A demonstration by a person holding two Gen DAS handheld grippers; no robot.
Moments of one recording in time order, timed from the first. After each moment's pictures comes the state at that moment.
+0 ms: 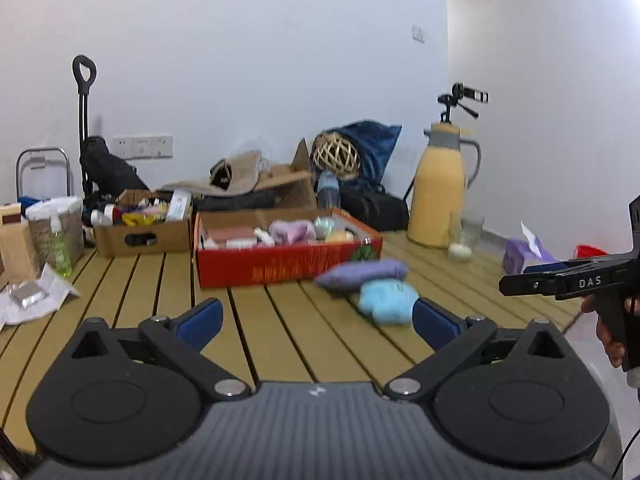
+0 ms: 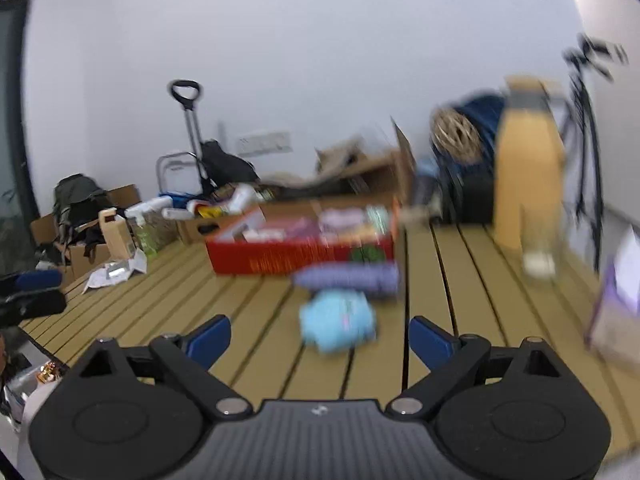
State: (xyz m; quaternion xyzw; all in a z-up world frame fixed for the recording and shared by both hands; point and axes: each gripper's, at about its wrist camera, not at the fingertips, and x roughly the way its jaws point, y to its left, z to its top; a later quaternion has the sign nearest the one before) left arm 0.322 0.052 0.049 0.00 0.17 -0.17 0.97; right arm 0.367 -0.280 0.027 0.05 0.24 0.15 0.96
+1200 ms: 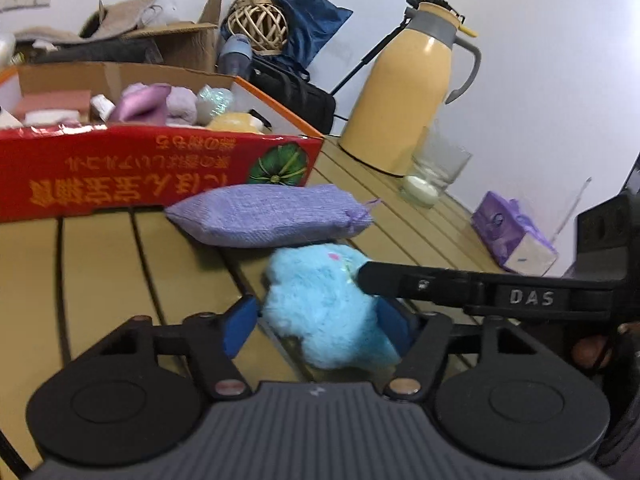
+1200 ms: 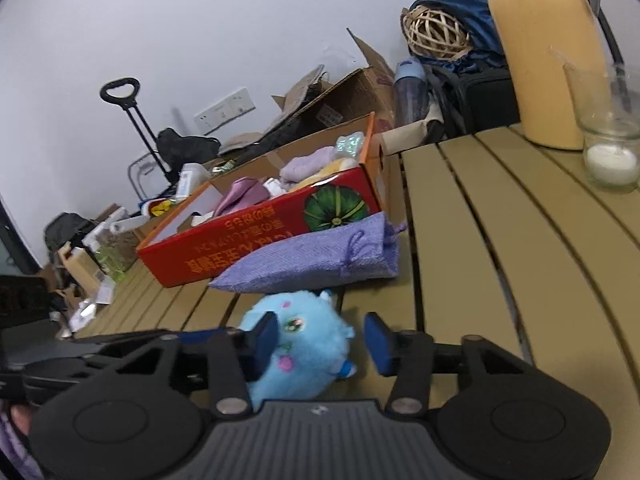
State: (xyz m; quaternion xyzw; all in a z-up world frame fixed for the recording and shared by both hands) left arm 0.575 -0.055 -0.059 -0.09 0.33 -0.33 0.88; right arm 0.550 -0.291 -0.065 0.19 0.31 0.19 0.91
